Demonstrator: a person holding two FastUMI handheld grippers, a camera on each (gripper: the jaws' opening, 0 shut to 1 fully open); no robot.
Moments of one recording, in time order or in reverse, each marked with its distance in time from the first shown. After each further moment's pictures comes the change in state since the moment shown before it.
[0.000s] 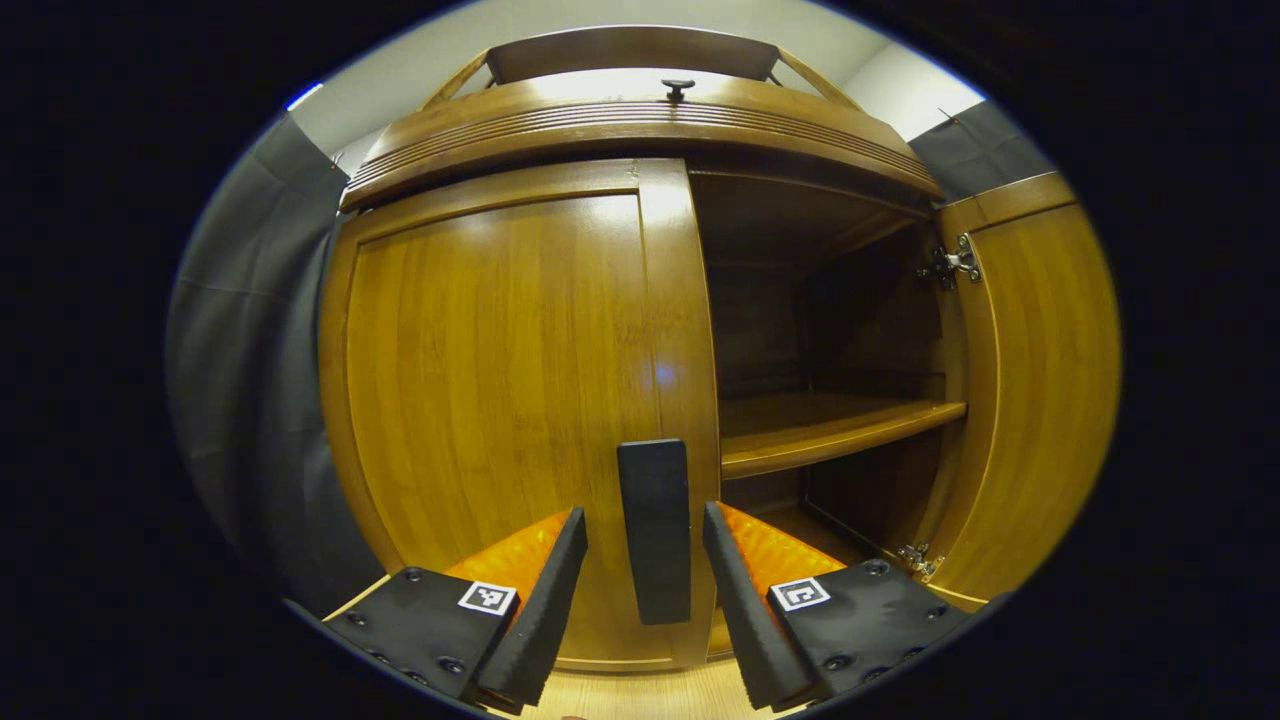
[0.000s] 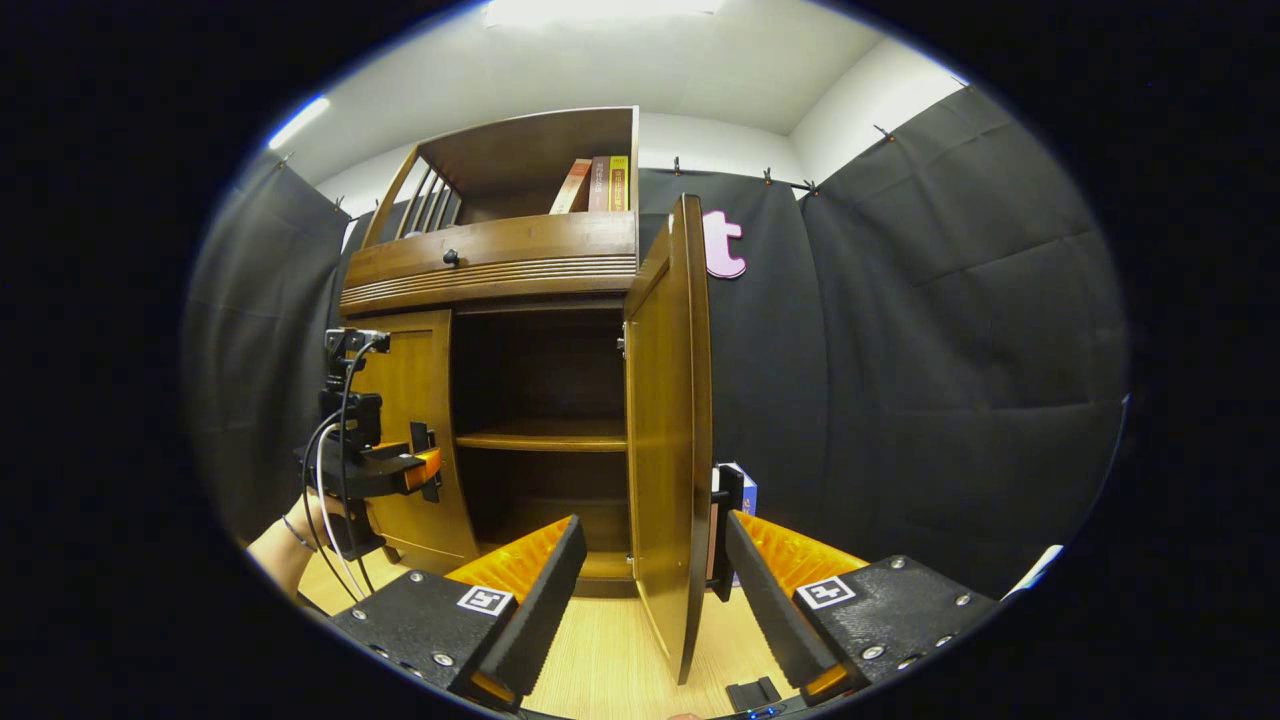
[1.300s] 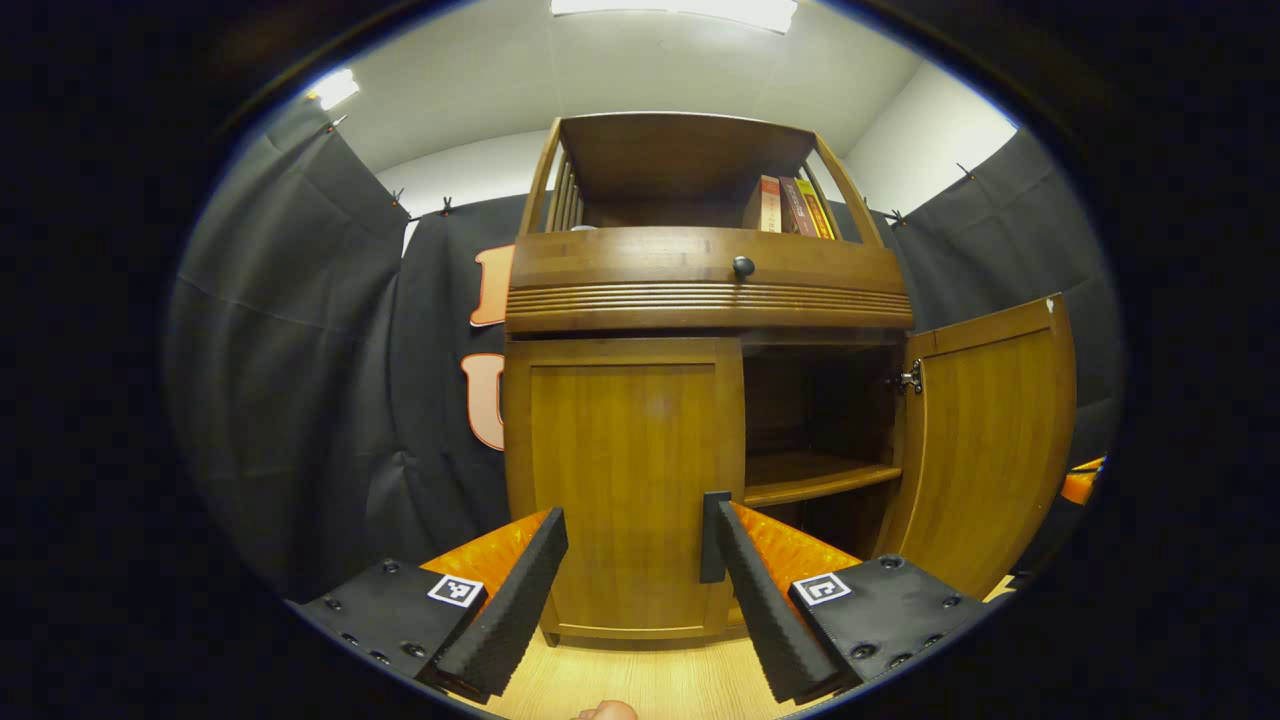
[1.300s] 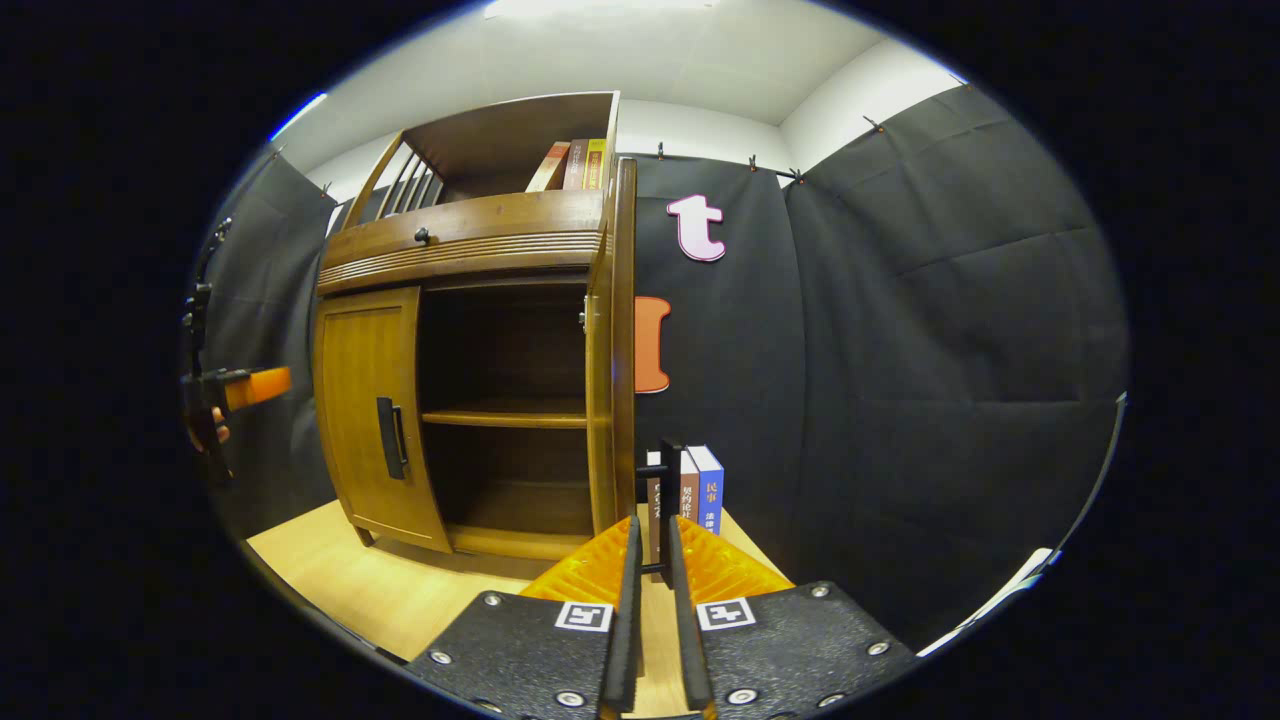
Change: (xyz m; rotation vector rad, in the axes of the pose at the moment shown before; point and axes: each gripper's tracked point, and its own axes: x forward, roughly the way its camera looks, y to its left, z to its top) left arm -0.171 0.060 0.089 -0.039 -0.119 0.060; right arm 0.003 -0.034 -0.018 -0.016 0.048 -0.048
